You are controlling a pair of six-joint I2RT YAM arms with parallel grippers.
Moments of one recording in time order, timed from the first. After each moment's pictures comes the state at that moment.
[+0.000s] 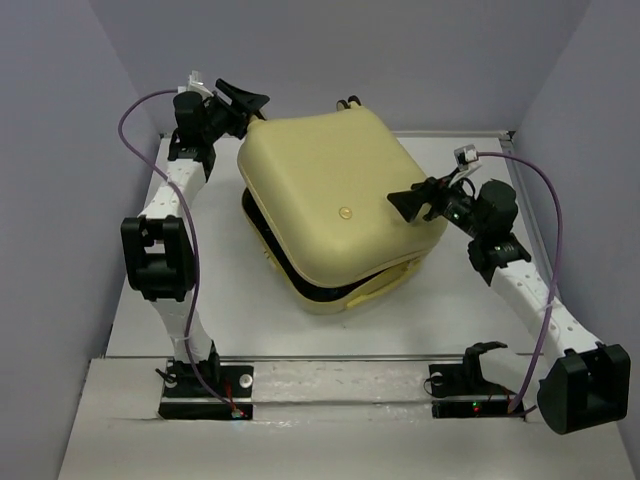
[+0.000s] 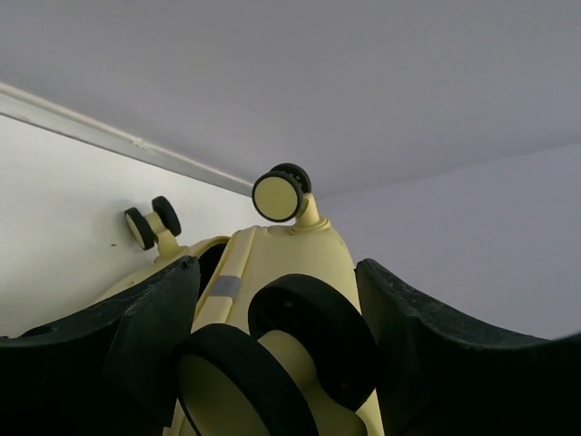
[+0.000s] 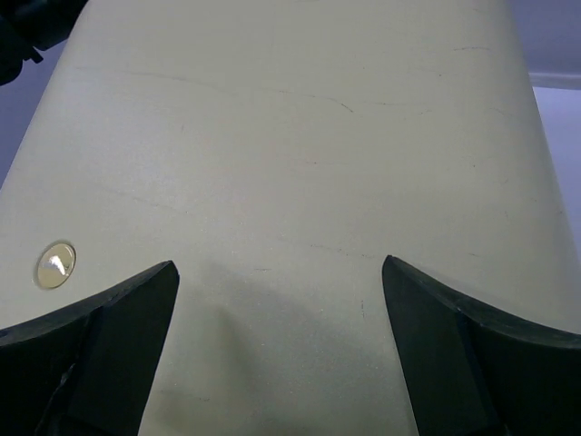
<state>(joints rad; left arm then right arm) -0.04 1.88 1.62 0.21 0.50 -1.11 0.20 1.08 0.78 0.25 -0.53 0.40</state>
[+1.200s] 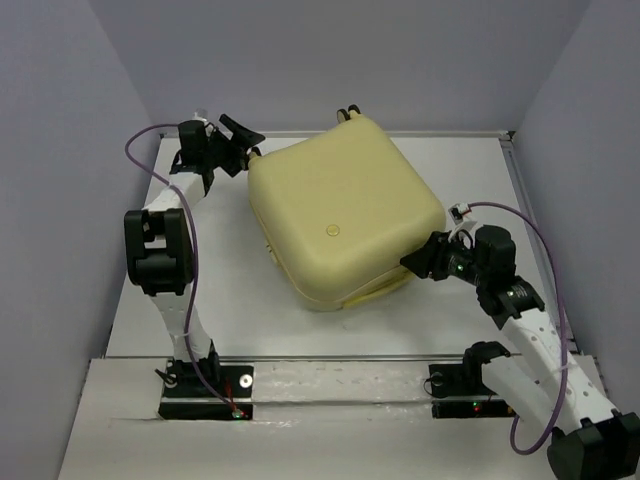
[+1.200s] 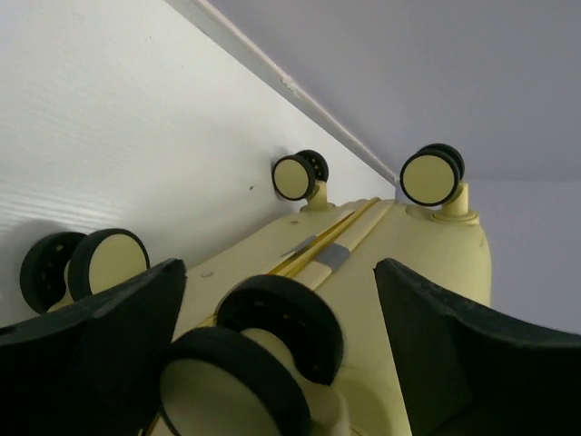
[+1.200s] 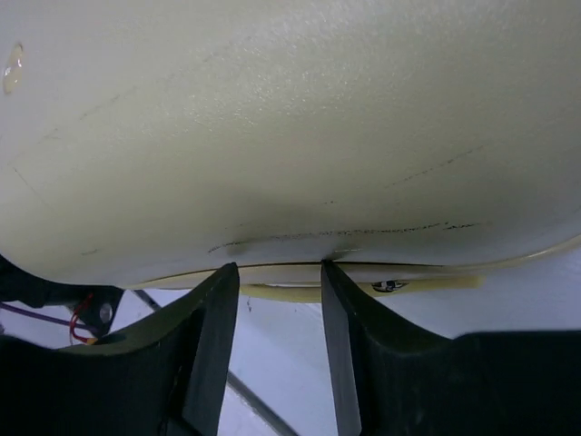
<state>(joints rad) 0.01 1.94 1.44 0.13 0.49 -0.97 0.24 0.70 0.57 -0.27 -0.47 0.46</state>
